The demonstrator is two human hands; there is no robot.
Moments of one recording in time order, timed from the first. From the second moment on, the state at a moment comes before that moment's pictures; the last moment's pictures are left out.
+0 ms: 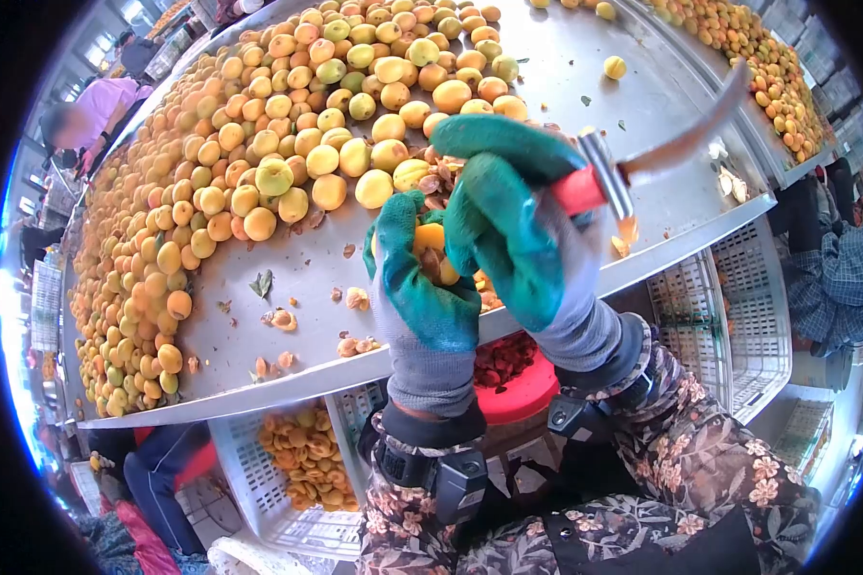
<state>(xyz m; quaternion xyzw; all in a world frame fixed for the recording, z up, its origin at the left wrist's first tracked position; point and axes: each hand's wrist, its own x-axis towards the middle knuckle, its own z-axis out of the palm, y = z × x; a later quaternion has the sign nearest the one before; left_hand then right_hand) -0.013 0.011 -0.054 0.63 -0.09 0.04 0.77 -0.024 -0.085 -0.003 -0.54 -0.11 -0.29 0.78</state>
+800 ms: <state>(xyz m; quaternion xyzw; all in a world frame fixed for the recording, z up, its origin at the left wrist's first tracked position) -0.018 0.011 -0.052 0.61 -0.19 -0.03 0.77 0.005 -0.096 -0.027 -0.58 -0.25 -0.42 0.64</state>
